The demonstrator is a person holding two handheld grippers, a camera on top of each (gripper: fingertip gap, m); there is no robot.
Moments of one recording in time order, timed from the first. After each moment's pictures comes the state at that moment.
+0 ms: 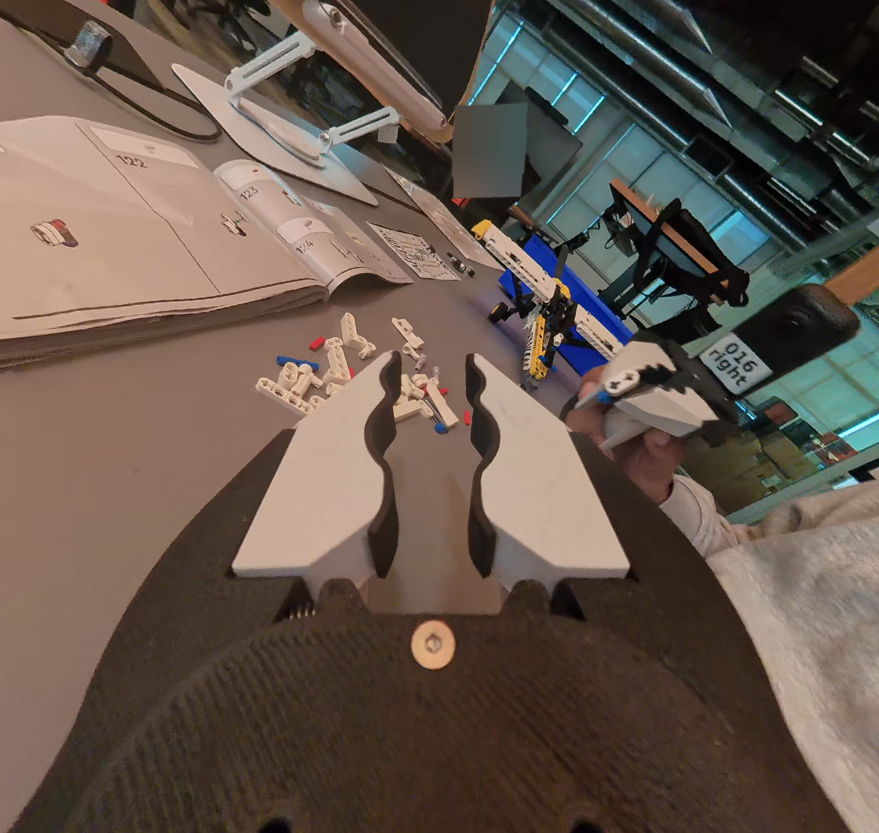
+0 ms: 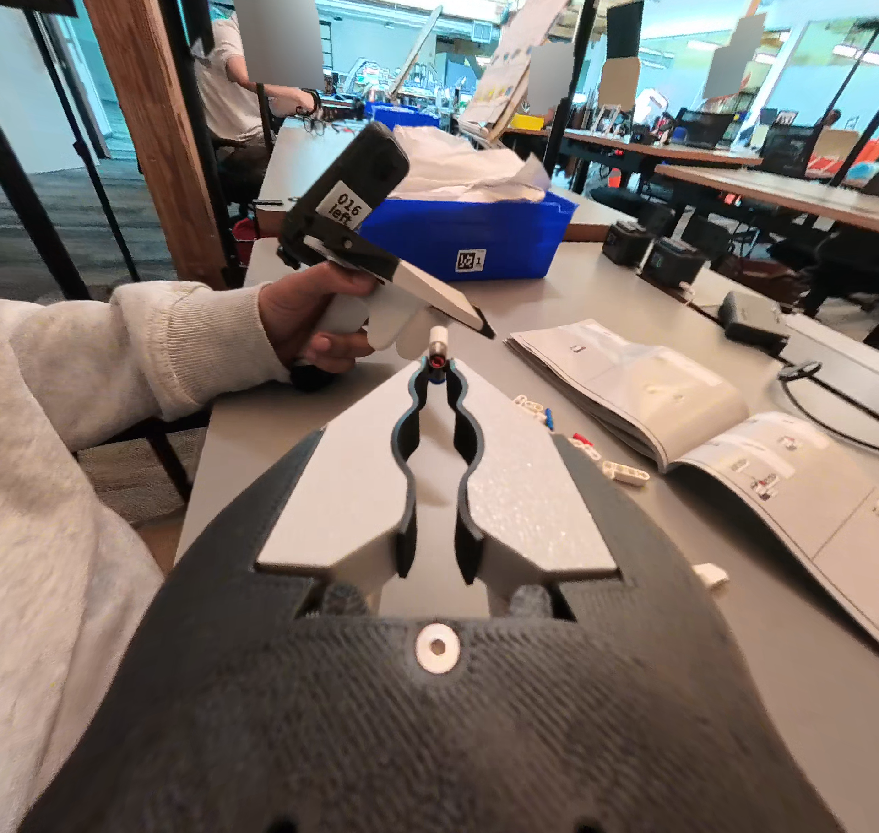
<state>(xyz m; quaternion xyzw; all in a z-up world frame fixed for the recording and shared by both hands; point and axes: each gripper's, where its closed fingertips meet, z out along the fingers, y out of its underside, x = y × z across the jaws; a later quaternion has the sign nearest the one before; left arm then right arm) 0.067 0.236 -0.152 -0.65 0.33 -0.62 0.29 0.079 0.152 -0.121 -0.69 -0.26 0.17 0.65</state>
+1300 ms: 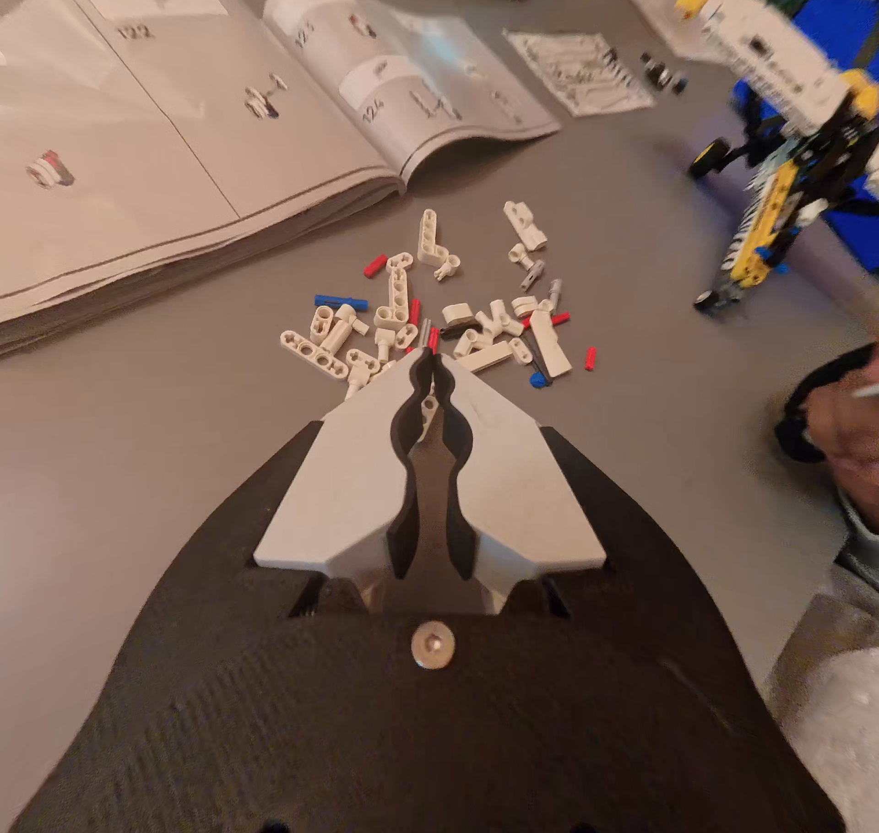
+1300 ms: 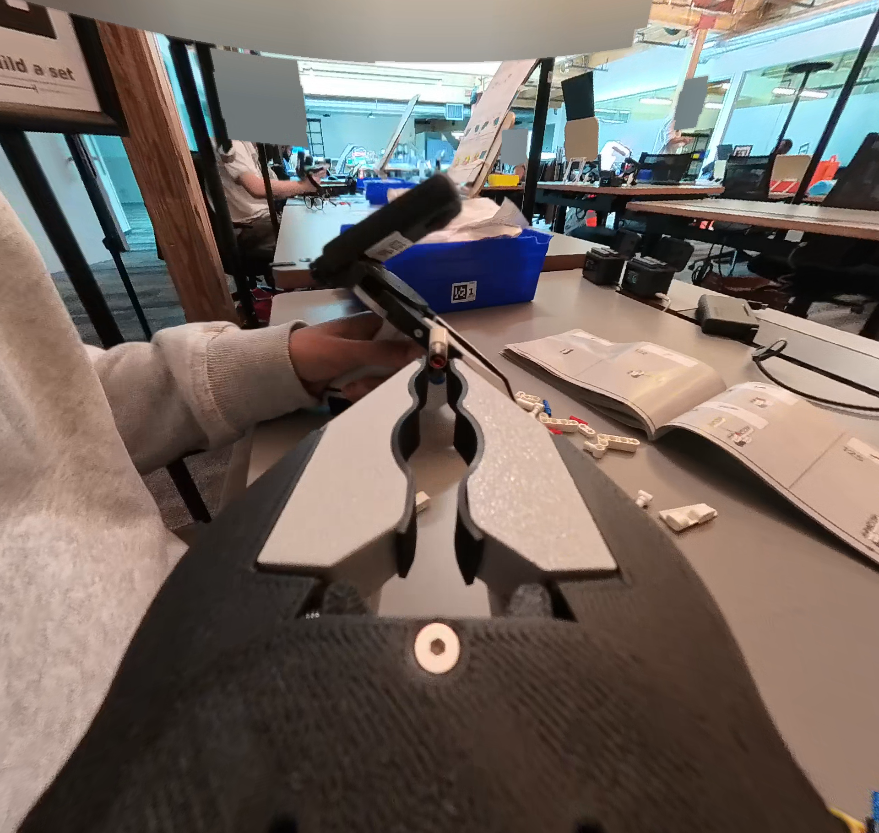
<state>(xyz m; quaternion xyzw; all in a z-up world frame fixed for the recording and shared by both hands) 0.103 0.230 -0.213 -0.77 0.42 -0.38 0.29 0.103 0.110 -0.111 -0.67 -0.20 0.20 0.69</state>
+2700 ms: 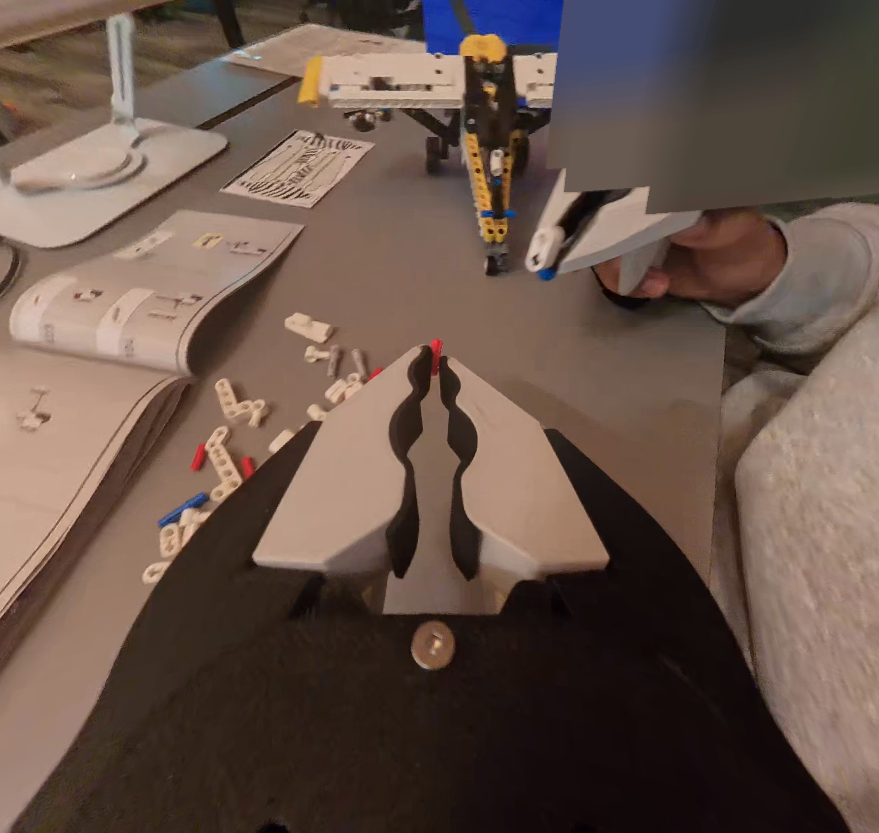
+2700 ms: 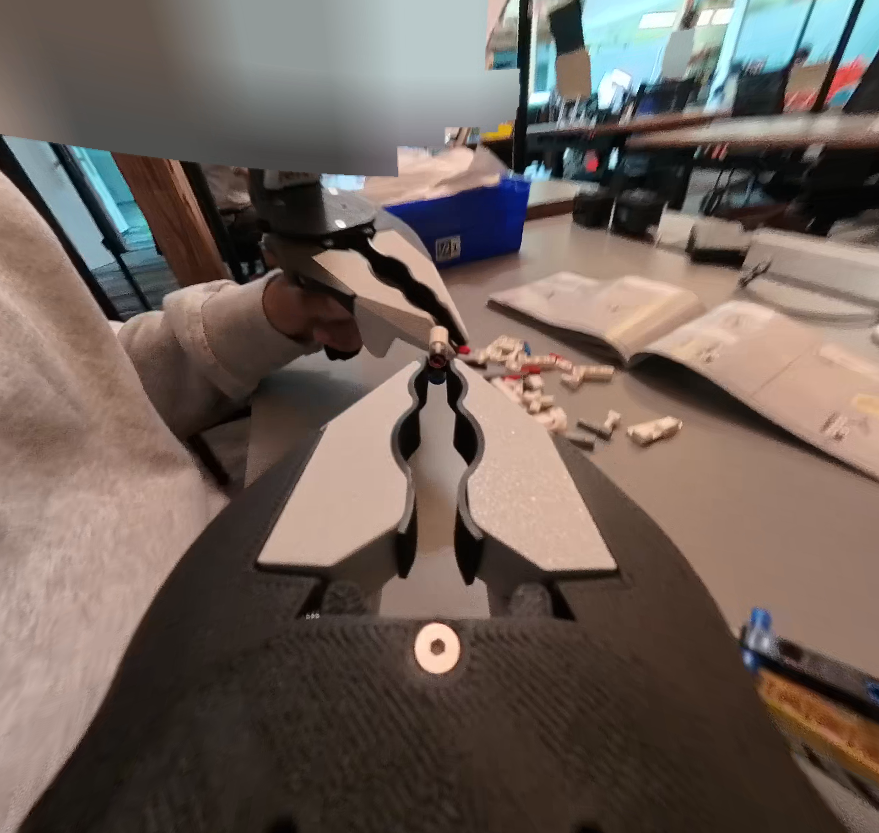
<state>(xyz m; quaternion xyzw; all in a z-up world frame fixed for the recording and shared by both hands) 0.127 0.138 -0.157 -0.52 0.65 -0.43 0.34 0.139 0.098 -0.128 -0.70 -0.17 0.22 0.65</state>
